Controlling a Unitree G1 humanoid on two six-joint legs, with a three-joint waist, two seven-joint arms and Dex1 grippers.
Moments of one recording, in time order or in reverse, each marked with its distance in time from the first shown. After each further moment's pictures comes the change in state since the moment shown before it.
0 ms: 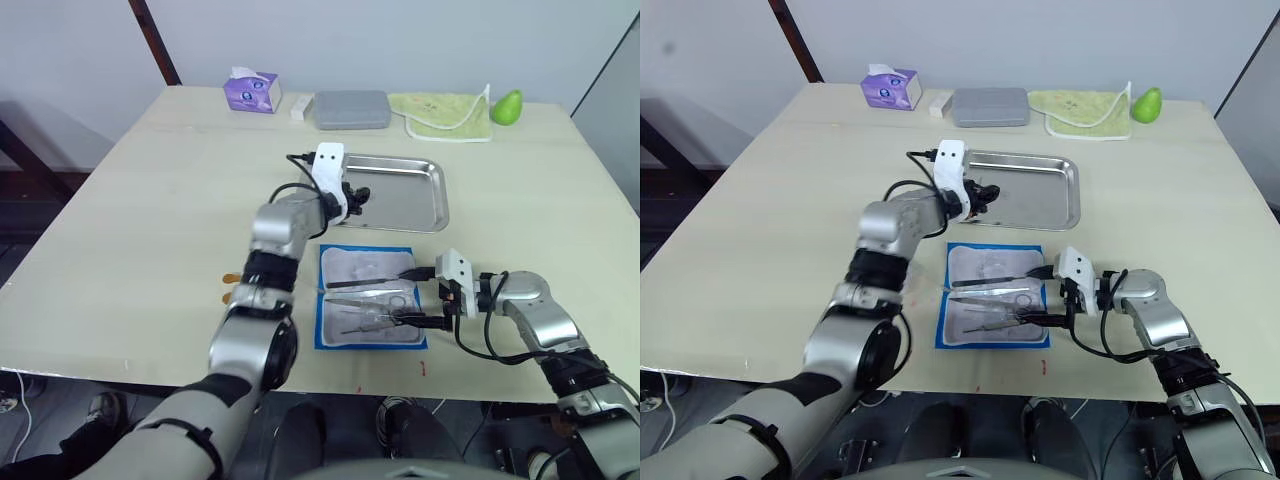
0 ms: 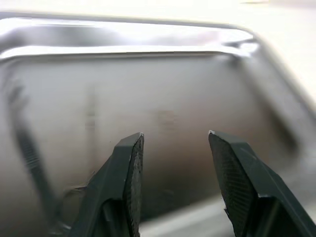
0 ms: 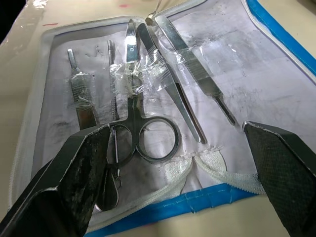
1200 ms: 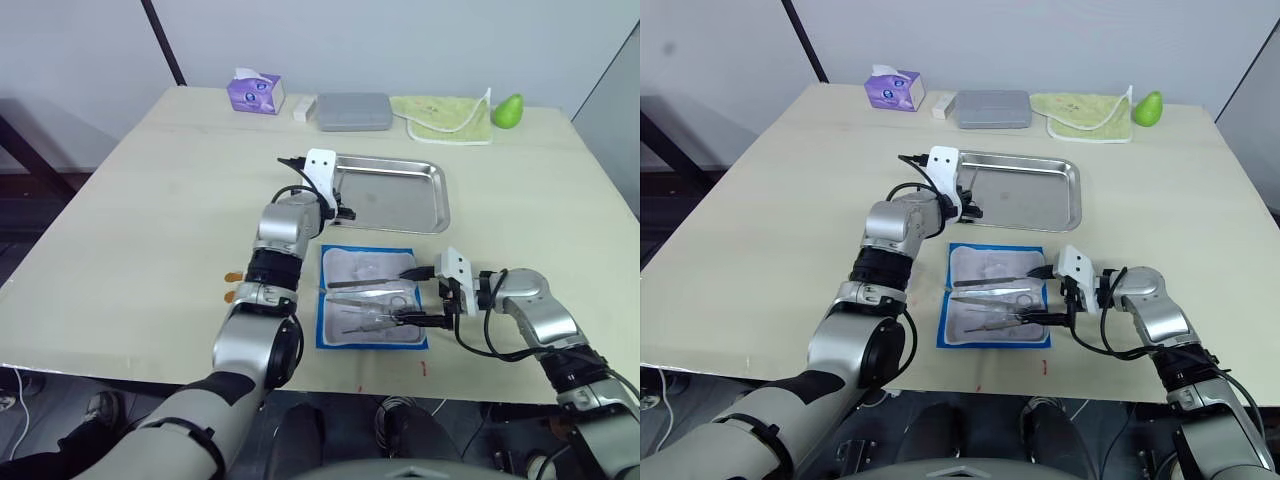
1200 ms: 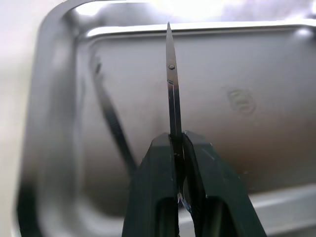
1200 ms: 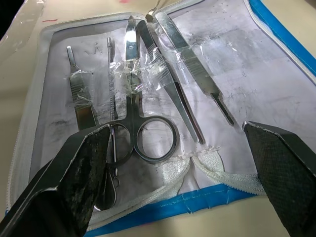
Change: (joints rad) left arm -0.139 -0.096 0.077 0.316 0.201 -0.068 0.298; right arm -0.024 0.001 0.012 0.018 -0.013 0.022 0.001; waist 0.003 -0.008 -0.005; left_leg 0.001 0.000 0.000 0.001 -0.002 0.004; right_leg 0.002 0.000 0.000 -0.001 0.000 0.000
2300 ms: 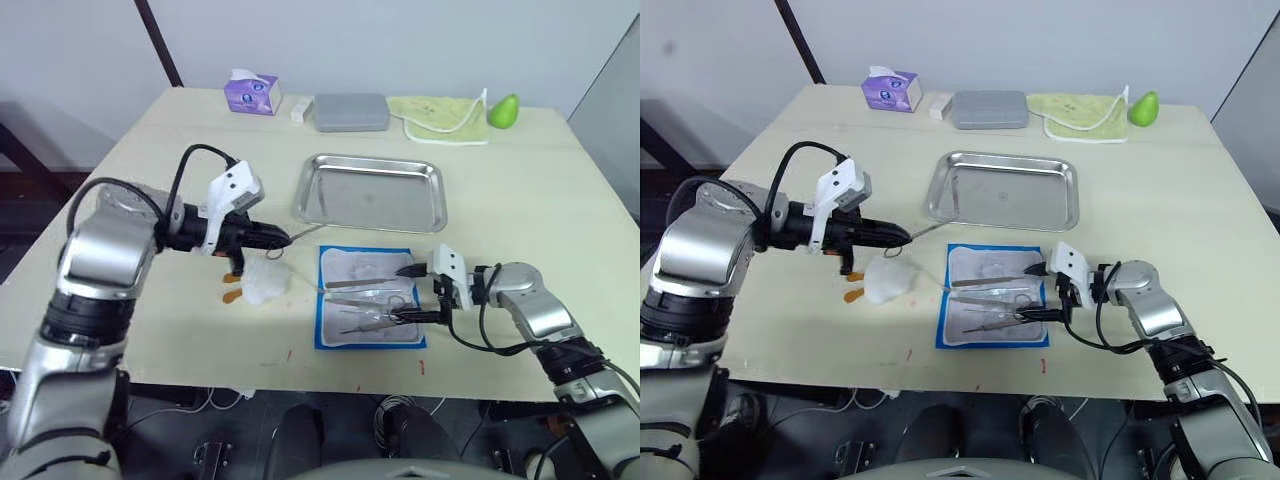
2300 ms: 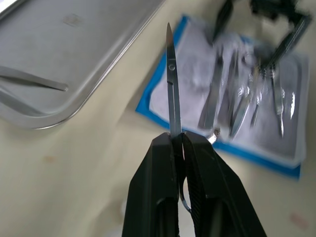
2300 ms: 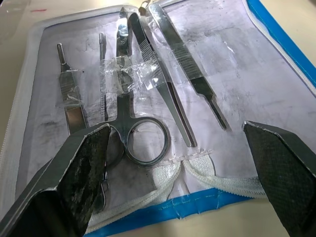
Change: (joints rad) left arm 0.397 0.716 -0.067 -0.866 -0.186 0.295 -1.095; right arm -0.047 -0.012 0.042 0.012 -0.027 0.028 -0.019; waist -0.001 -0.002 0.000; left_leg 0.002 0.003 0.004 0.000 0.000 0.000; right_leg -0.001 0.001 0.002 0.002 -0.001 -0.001
